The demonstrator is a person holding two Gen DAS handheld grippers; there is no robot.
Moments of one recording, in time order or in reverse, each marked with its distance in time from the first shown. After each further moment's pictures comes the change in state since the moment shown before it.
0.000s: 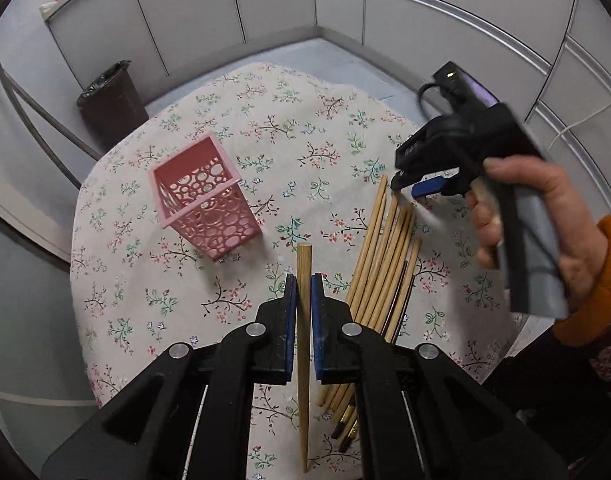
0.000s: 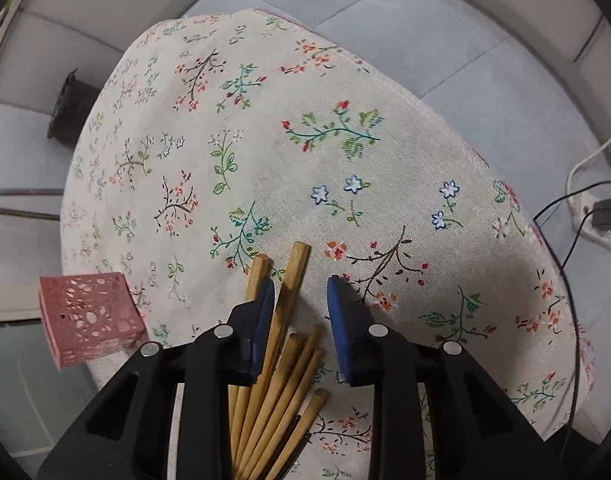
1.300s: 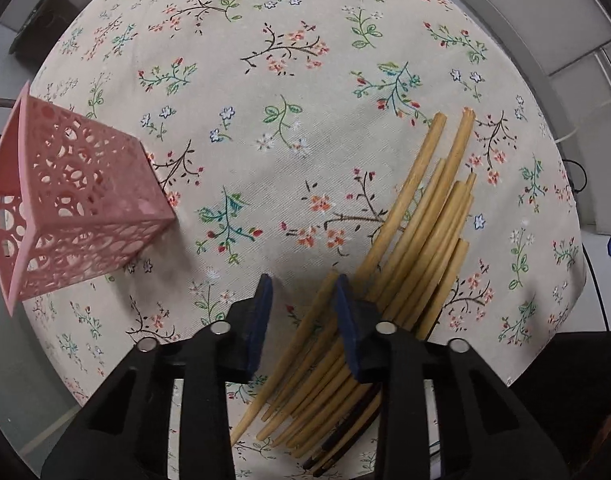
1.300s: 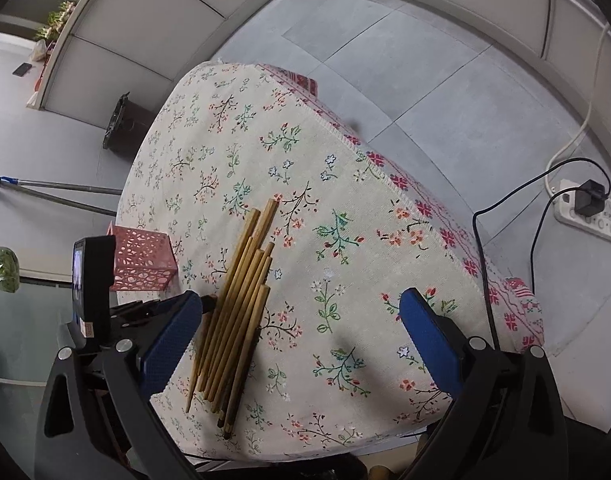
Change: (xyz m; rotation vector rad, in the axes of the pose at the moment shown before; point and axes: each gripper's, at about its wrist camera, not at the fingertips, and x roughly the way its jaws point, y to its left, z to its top) left arm 0.134 0.008 0.037 0.023 0.514 -0.067; right arm -0.100 -0.096 -0.059 -0.001 -0.091 0.204
